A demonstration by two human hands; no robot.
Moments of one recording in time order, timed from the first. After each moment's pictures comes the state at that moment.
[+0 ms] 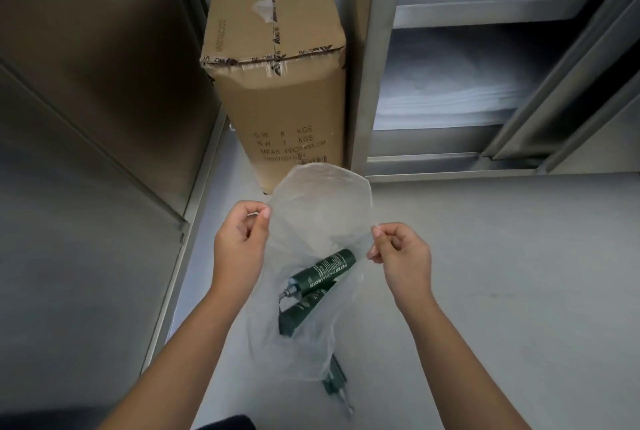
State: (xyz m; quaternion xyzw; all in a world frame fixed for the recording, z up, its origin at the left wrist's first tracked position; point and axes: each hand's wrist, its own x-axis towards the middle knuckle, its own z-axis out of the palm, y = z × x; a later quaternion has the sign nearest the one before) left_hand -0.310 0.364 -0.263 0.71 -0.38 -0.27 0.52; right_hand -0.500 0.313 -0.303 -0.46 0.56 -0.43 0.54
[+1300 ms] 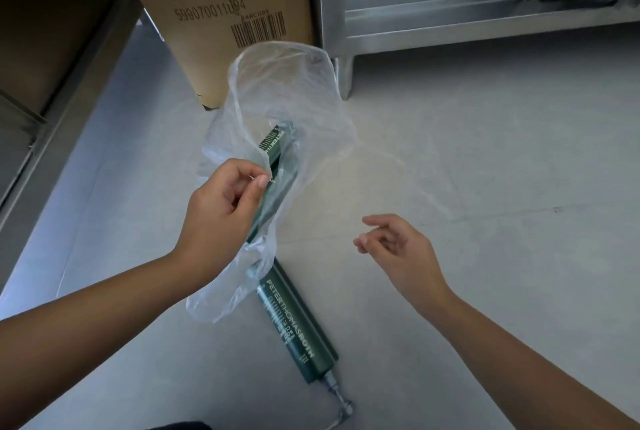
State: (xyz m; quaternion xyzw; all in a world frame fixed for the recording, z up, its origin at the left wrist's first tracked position) left_hand -0.347 0.389 -0.562 0.65 -0.57 -0.23 0.45; right_hand -0.562 0.368 -0.637 -0.54 0.51 -0.36 0.57
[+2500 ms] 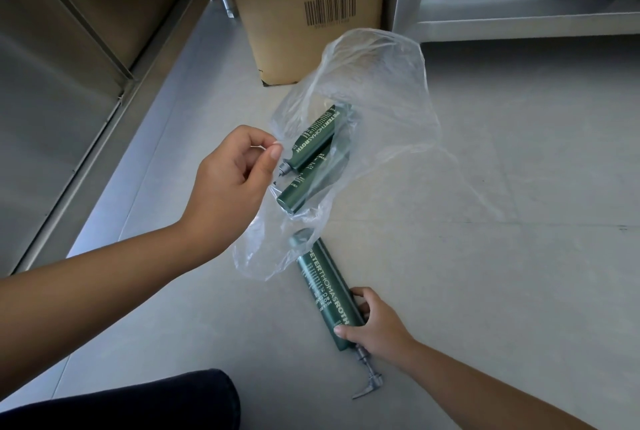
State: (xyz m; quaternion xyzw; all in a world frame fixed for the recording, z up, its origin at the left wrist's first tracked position) left_hand -0.312 0.432 -0.542 0.67 -0.53 -0.22 0.47; right_hand -0.521 0.458 -0.725 -0.59 0.52 -0.03 0.62
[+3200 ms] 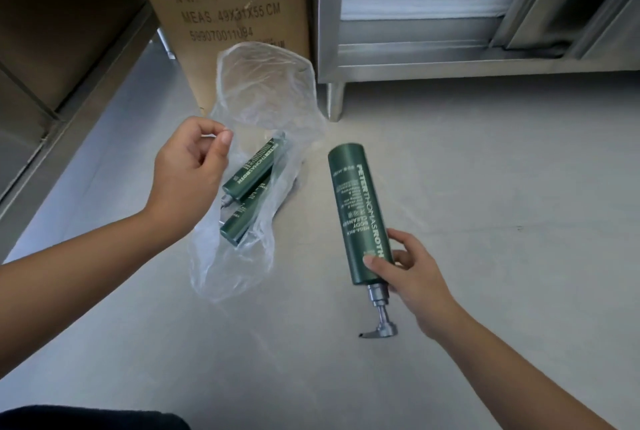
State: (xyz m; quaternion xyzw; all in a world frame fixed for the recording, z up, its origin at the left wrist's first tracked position) left_hand -0.332 0.383 -0.531 0.65 -0.51 -0.19 0.53; right_hand -0.599 0.397 -0.610 -0.44 0.58 -0.32 0.61
